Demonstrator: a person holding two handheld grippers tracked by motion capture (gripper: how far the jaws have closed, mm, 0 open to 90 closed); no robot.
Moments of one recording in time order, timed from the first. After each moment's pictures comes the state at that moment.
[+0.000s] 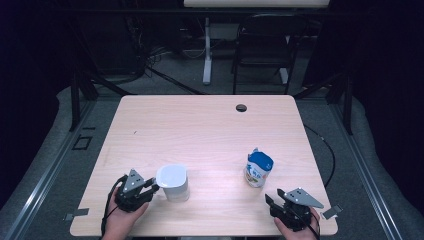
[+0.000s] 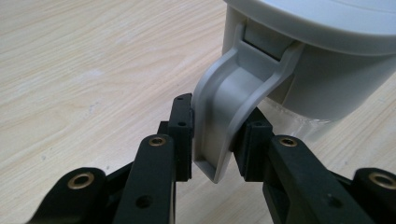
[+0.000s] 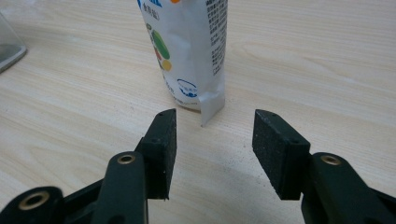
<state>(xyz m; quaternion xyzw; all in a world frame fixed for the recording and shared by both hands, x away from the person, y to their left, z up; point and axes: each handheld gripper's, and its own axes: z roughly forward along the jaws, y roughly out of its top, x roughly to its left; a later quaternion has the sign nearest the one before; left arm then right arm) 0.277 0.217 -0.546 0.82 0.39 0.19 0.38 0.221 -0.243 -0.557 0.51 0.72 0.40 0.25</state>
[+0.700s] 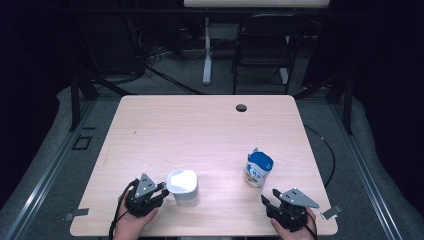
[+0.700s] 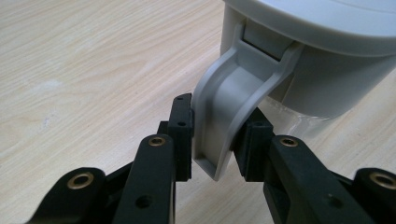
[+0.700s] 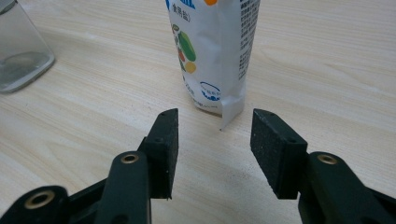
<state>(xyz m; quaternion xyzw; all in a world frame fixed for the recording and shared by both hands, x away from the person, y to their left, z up) 0.265 0.188 -0.546 0.83 0.36 0.19 0.38 0.221 -0.234 -0.557 0.49 0.73 0.41 0.25</state>
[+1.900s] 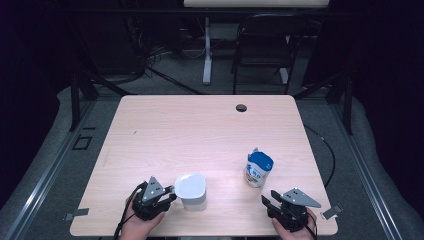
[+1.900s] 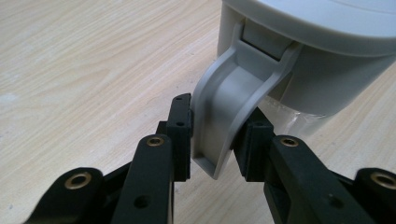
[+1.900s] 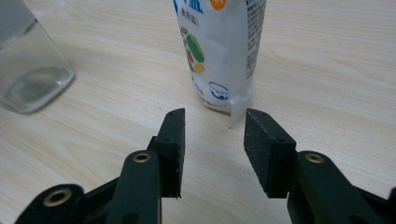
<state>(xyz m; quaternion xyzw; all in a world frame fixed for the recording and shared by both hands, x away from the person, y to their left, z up) 0.259 0.172 -0.547 0.84 0.34 0.16 0.39 0.219 -0.234 -0.551 0.50 0.73 0.42 0.22</state>
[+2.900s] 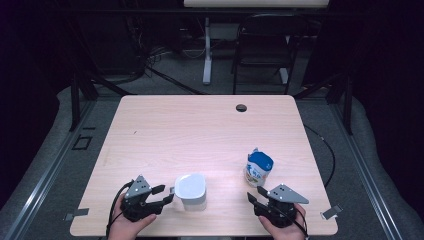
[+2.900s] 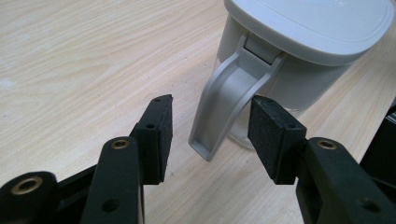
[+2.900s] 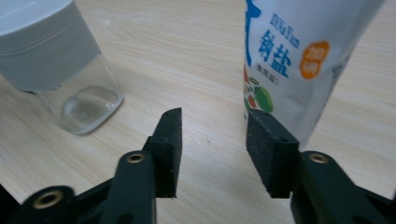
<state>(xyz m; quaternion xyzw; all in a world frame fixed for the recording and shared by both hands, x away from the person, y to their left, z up) 0.256 0.199 -0.533 0.83 0.35 0.12 0.42 0.223 -0.200 -0.532 0.46 0.74 0.44 0.22</state>
